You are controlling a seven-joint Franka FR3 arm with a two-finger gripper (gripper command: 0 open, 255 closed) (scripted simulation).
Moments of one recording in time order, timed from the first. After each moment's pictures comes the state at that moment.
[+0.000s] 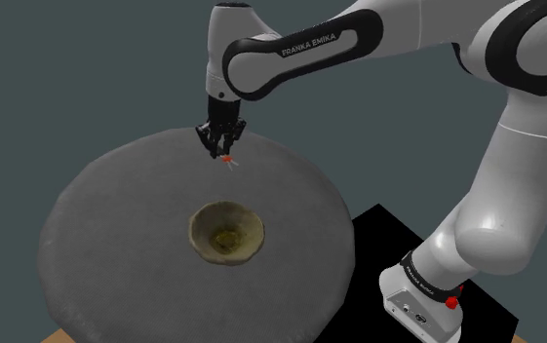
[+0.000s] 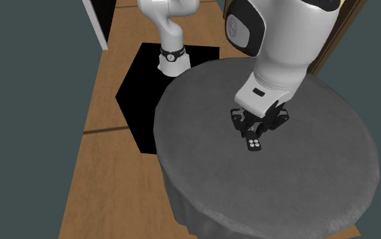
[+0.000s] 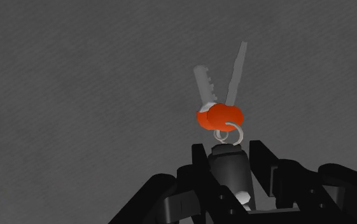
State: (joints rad) arm 0.18 0.31 0.38 -1.84 -0.10 2.12 0.51
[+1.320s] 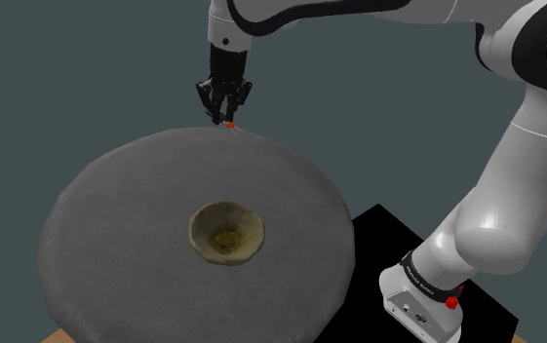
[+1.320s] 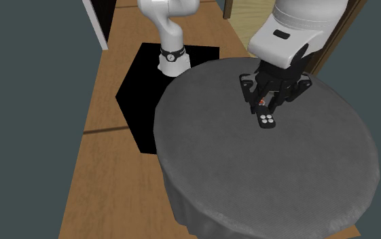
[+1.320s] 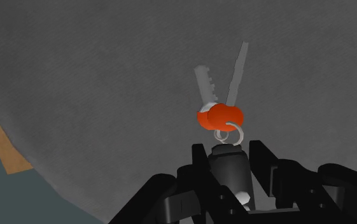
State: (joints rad) arm 0.17 0.23 0.40 -1.67 -0.07 1.88 0.49
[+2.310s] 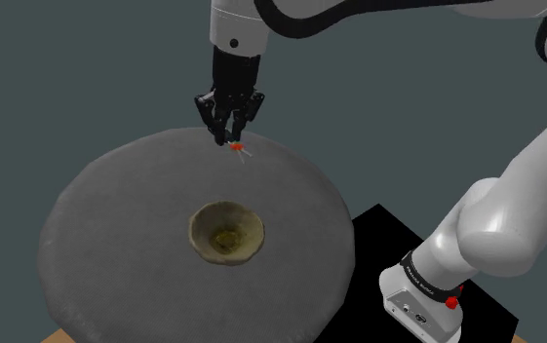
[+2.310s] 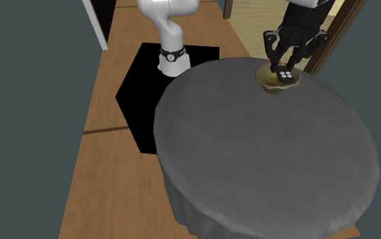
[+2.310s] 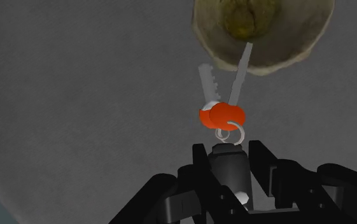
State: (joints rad) arm 0.24 -0.01 0.48 -1.87 0.03 1.87 0.62
